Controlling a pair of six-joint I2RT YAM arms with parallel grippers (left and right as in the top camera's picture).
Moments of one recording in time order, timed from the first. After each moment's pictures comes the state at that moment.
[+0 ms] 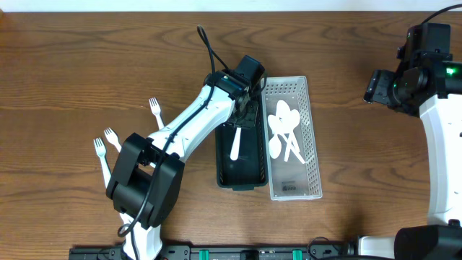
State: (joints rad) left arm -0.58 1.97 1.53 -0.92 0.04 -0.37; right arm -0.10 1.56 1.58 -1.21 0.10 0.26
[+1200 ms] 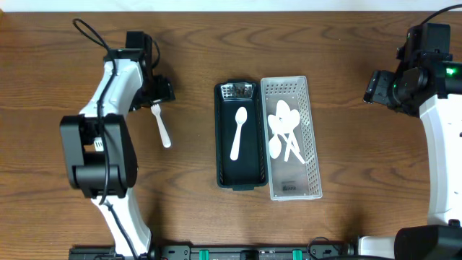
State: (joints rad) left arm 0.00 2.08 1.58 -0.94 -0.04 -0.30; right arm -0.10 1.56 1.58 -1.22 0.10 0.25
